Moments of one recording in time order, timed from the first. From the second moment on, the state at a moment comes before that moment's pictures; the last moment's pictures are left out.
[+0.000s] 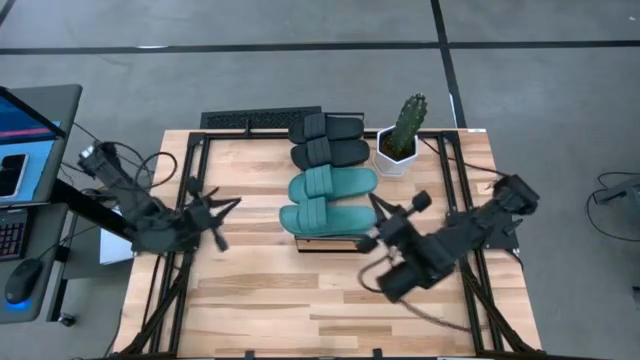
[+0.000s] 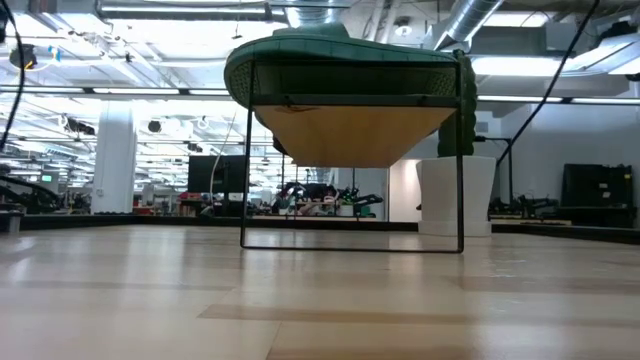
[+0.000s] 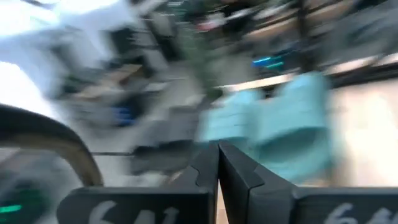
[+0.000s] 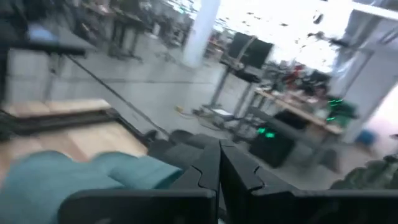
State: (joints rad) left arm -0.76 0.74 0.71 -0.27 -1.26 0.07; right arm 0.60 1.69 1.64 -1.47 1.51 1.10
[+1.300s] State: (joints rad) left arm -0.74 0.90 0.58 -0.11 -0.53 -0.22; right arm 0.52 1.82 1.50 -0.84 0.97 0.72
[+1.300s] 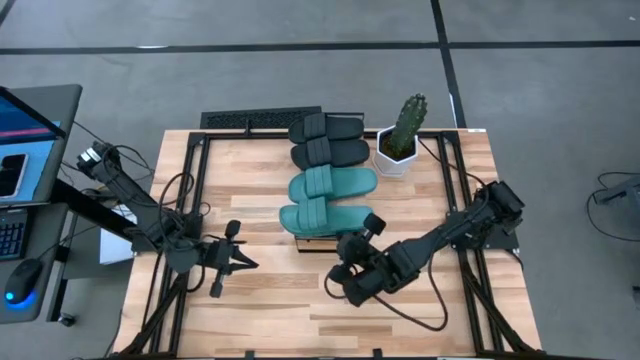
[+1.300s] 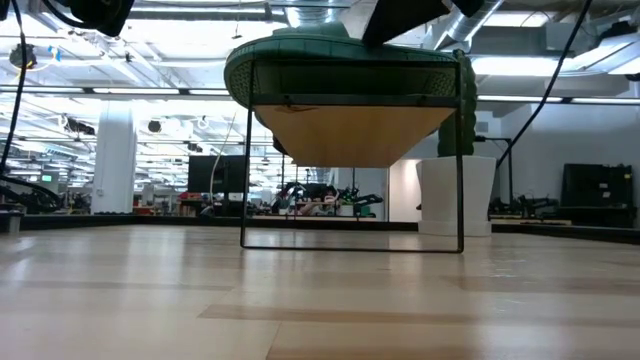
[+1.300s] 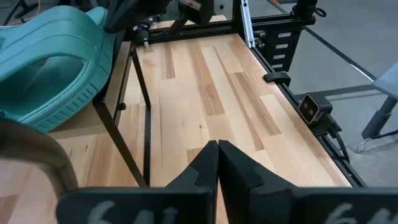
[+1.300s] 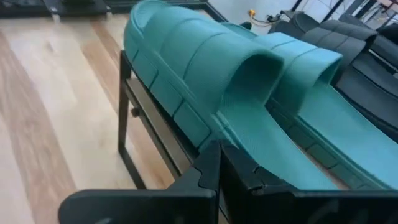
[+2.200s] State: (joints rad) left arm -0.74 0.90 0.58 -0.11 -0.60 -0.22; right arm 0.43 1.82 1.45 -0.79 0.93 0.64
